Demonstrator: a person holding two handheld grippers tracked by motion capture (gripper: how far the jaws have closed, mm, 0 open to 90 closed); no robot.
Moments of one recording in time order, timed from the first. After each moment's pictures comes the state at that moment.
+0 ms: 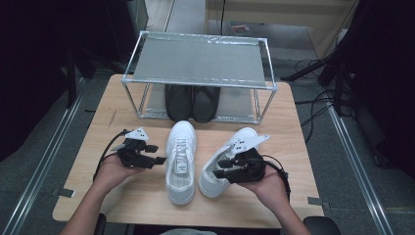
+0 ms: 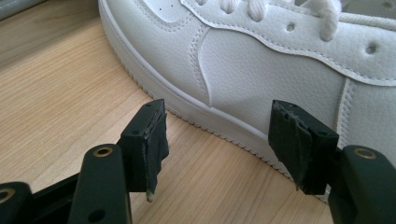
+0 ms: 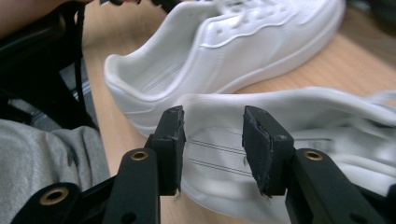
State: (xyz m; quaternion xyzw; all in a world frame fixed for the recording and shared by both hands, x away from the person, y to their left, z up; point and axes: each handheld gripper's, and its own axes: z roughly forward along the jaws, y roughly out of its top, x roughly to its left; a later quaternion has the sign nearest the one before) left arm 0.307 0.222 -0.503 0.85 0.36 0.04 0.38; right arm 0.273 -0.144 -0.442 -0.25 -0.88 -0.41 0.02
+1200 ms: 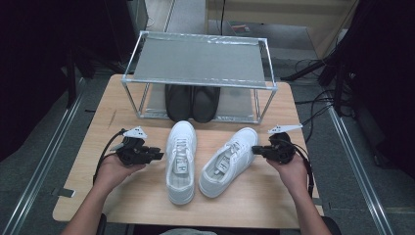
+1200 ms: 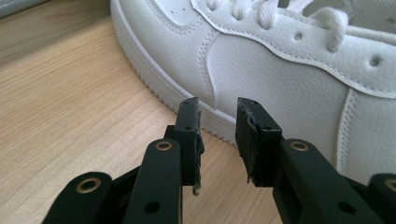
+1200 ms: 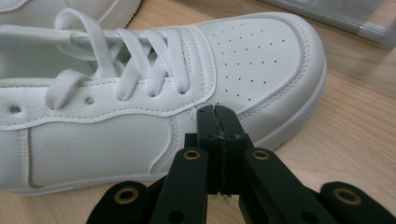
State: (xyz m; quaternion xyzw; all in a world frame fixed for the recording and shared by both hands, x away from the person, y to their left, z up) left arm 0.307 0.225 -0.501 0.84 0.39 0.04 0.38; right arm 0.342 -0.236 -0.486 -0.42 -0.83 -0.37 -0.04
